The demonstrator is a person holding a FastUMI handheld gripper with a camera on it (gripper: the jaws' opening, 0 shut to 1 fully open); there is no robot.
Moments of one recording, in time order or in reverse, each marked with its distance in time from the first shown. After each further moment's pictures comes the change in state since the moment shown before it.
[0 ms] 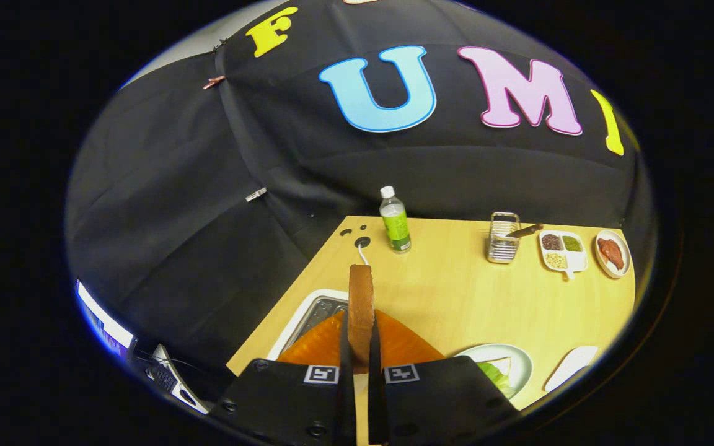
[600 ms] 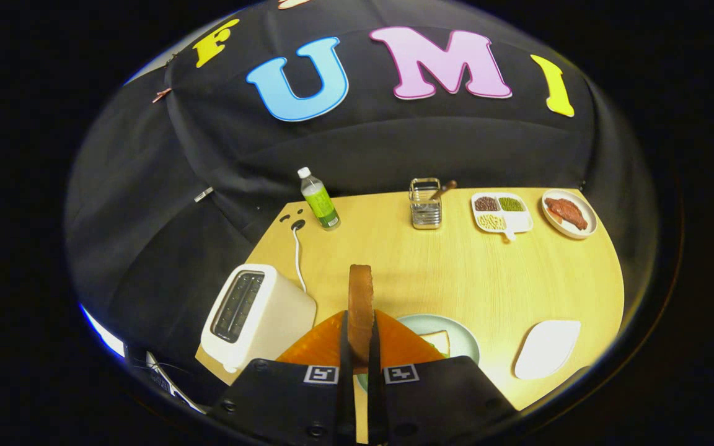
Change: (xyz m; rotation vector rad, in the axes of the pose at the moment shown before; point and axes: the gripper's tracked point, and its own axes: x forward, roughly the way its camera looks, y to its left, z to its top) arm -0.027 -0.125 -0.062 0.125 0.078 -0.146
